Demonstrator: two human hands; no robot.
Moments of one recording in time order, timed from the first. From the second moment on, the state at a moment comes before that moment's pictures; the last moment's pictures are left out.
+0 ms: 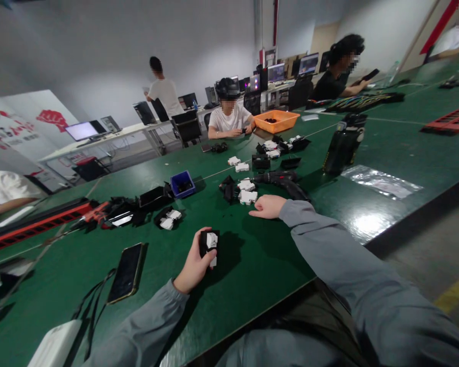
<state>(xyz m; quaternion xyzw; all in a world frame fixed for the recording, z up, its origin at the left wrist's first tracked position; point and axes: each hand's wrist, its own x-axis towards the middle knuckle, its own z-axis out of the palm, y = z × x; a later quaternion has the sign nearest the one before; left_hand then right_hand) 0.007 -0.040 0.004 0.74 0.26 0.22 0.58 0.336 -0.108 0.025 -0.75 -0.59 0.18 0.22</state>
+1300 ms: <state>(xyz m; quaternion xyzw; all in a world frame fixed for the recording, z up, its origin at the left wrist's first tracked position) 0.007 -0.021 -0.003 0.80 0.20 0.38 0.43 0.198 -0.111 0.007 -0.40 -0.81 -0.08 0.42</state>
